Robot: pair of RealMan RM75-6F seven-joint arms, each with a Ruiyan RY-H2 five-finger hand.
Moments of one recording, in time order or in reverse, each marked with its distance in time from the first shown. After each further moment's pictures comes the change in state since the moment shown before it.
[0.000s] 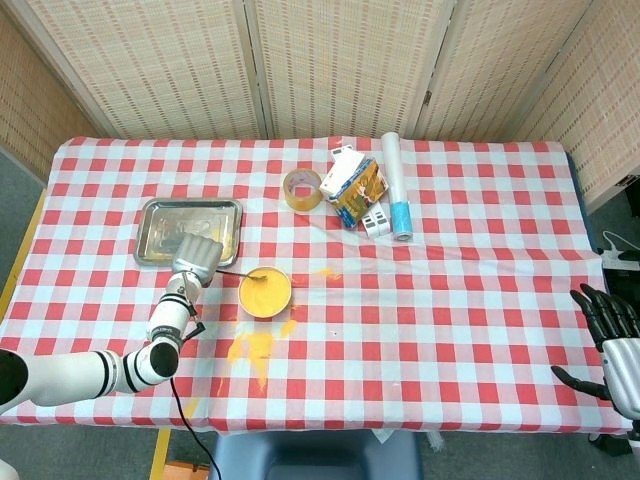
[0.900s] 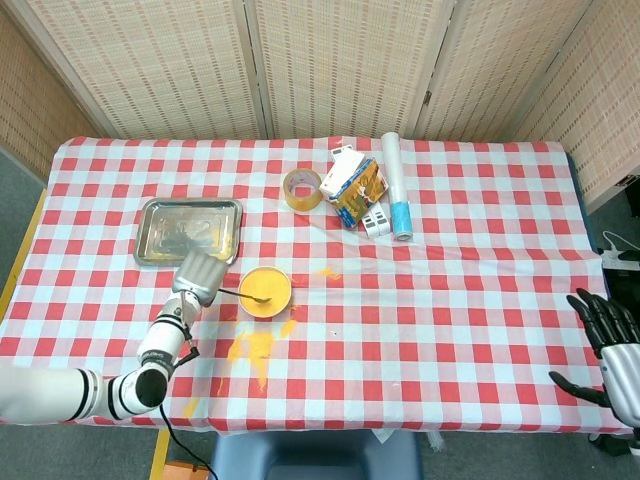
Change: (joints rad) left arm 0.017 0.103 0.022 -0.264 0.079 0.098 -0.027; right arm -0.012 0.010 -0.017 -0.003 -0.045 0.029 0.014
